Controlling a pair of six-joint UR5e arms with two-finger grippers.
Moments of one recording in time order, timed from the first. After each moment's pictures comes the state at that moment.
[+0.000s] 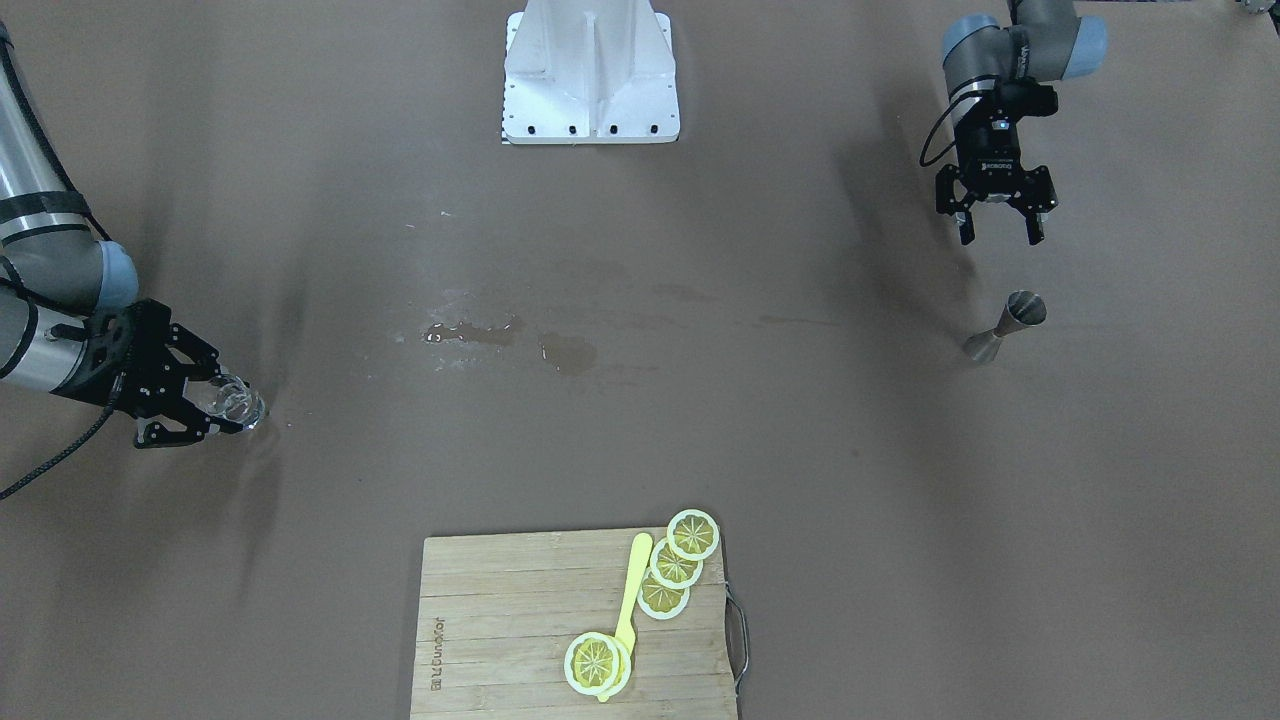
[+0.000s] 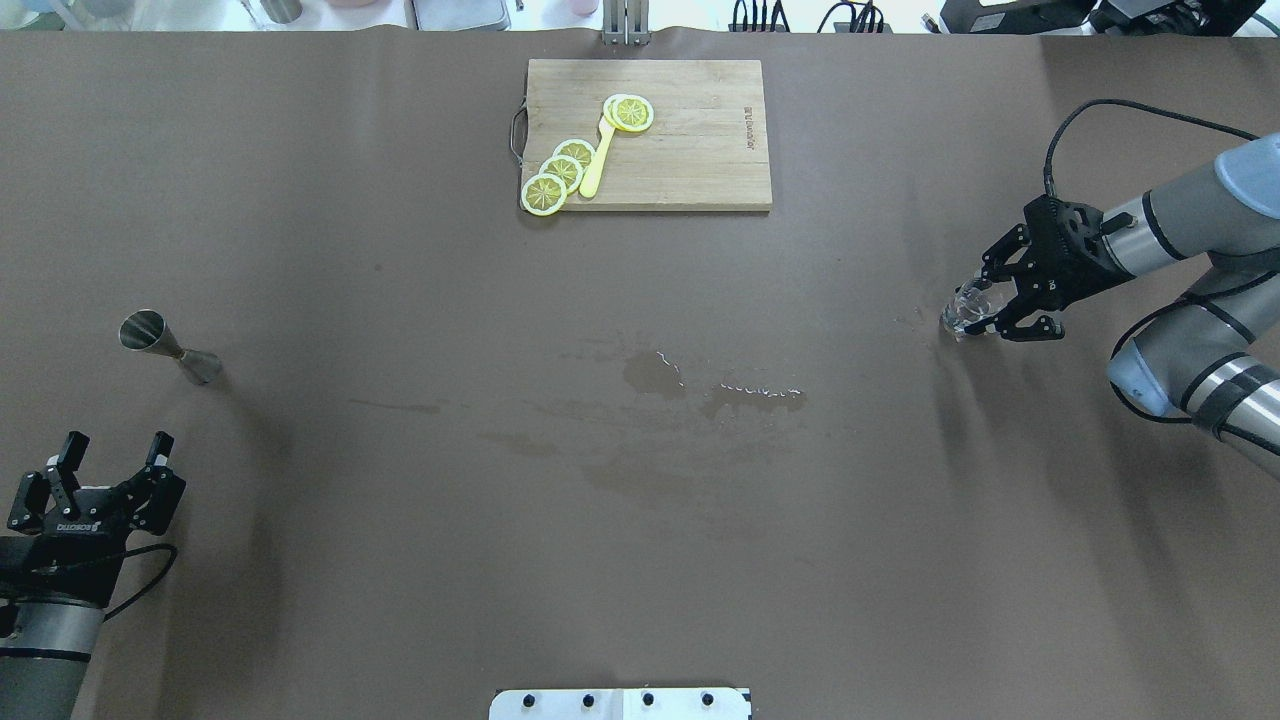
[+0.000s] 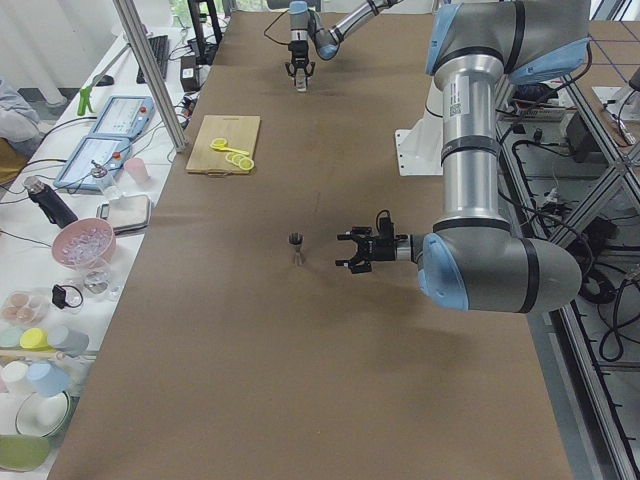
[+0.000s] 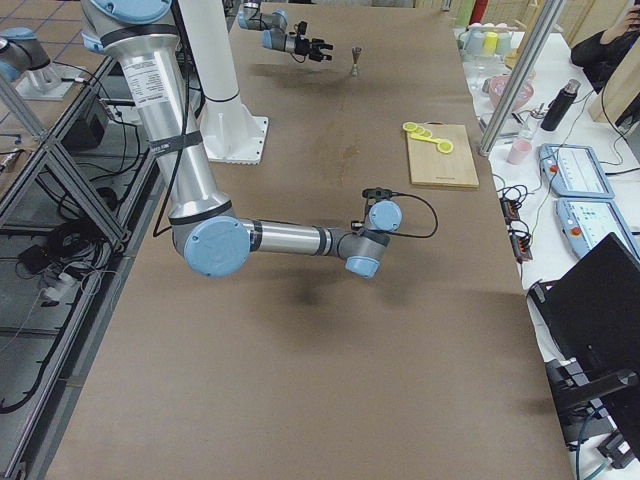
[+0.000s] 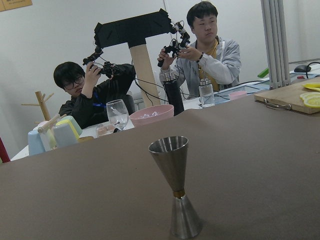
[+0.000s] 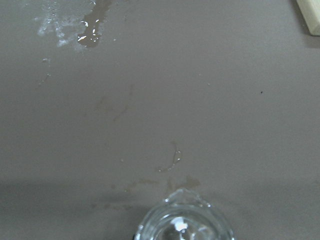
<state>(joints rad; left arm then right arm) 0.03 -1.27 -1.69 -2.19 -0.10 -1.94 0.99 -1.26 1.11 -0.32 2.50 -0.42</state>
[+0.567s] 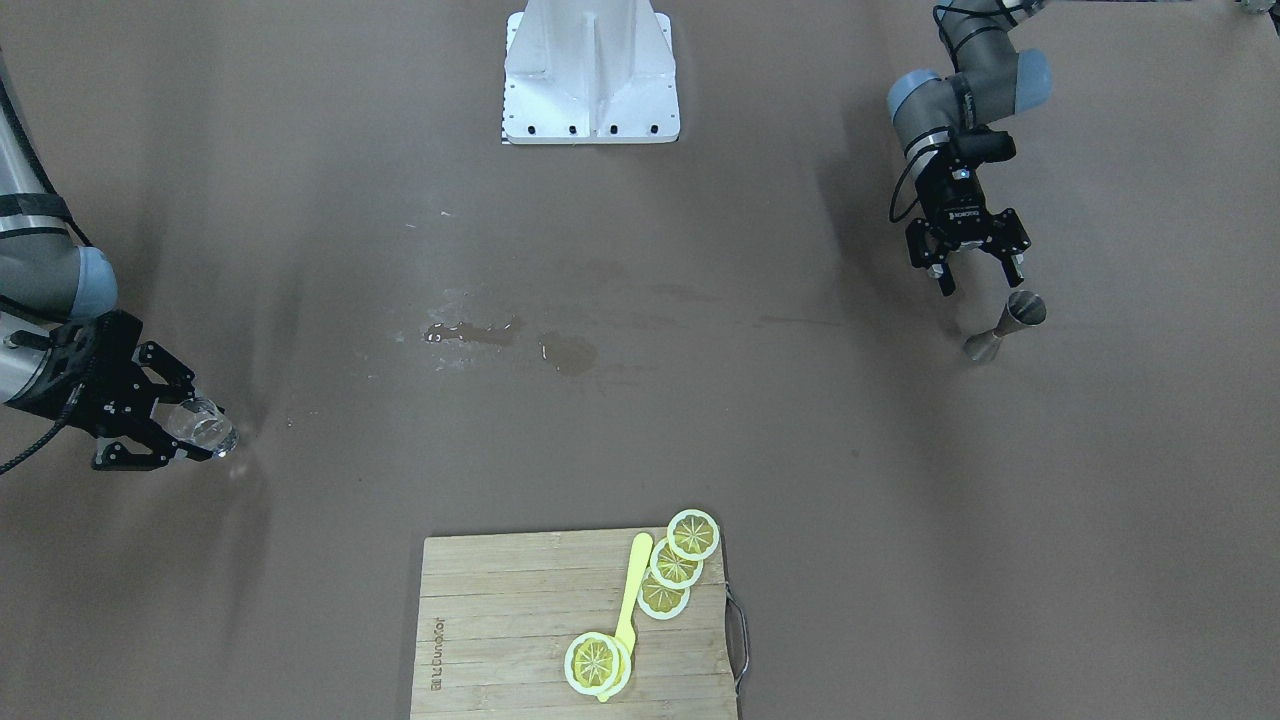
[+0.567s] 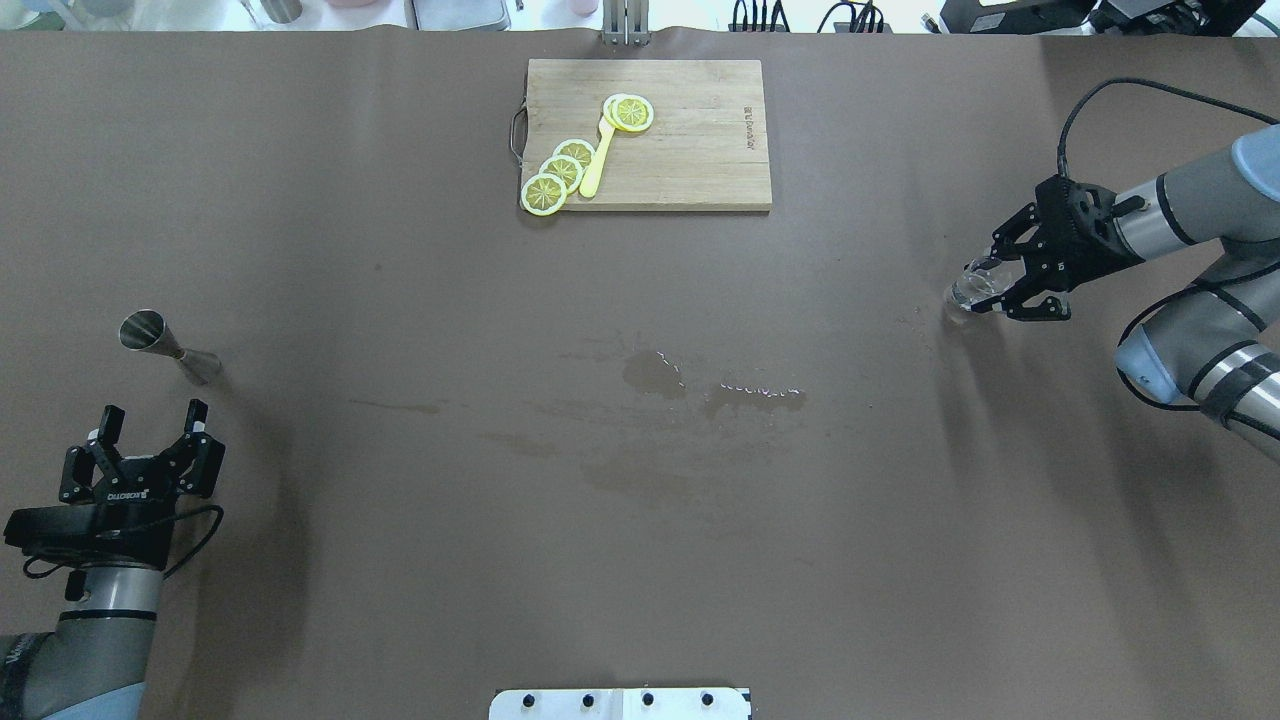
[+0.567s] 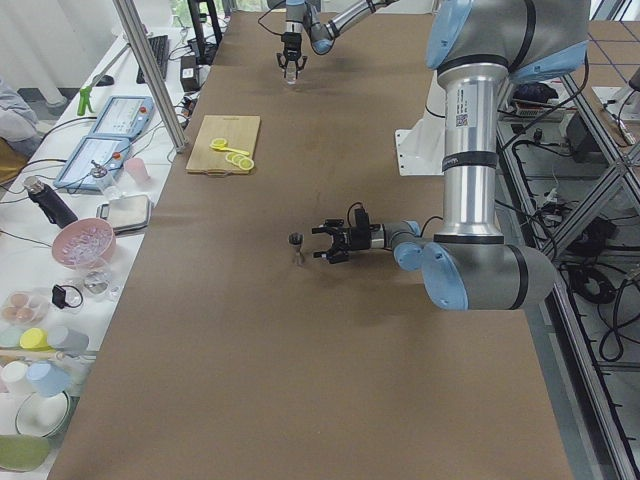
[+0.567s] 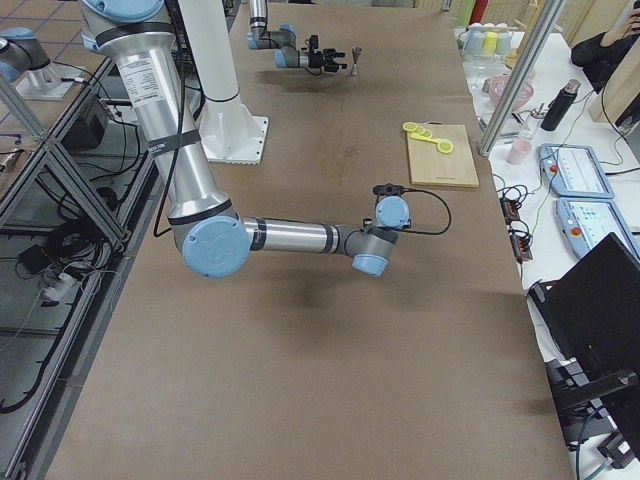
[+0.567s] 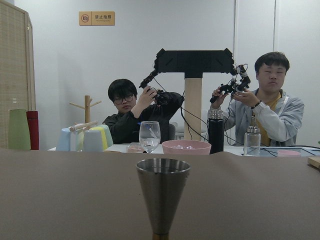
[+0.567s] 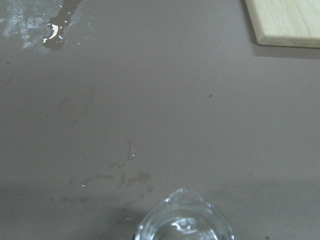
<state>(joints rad) -0.13 -1.48 -1.60 -1.94 -0.13 -2.01 1.06 -1.24 1.12 -0.32 2.46 -0.42</state>
